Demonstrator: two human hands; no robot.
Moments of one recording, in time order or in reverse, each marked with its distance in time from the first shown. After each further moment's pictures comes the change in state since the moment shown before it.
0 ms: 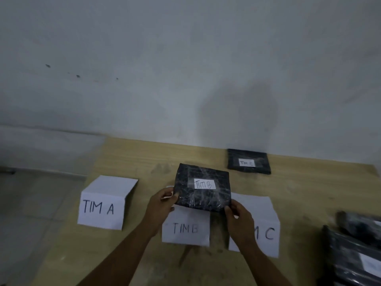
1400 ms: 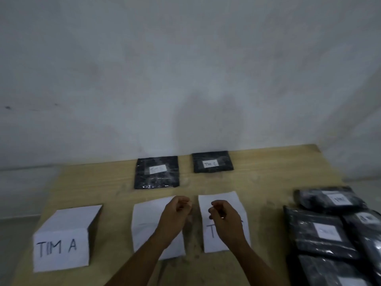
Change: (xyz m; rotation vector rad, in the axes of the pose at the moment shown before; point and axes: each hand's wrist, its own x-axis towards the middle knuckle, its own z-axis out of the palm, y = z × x) left_hand -0.020 0.030 0.111 0.284 -0.277 0.091; right_hand -0.005 0.001 -0.052 0.118 0.070 -0.027
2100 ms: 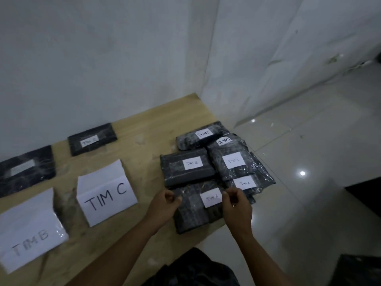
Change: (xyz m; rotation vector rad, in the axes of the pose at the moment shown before) left_hand -0.103 0.003 0.315 0.396 -0.345 -0.032; right_hand -0.160 0.186 -0.294 0.033 0.661 0.260
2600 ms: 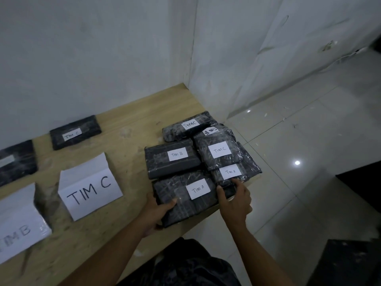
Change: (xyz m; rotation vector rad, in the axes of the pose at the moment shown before) left_hand 0.000 -0.021 0.042 -0.356 -0.089 -0.300; right_hand 0.019 0.054 -0.017 -0.224 0.122 0.134
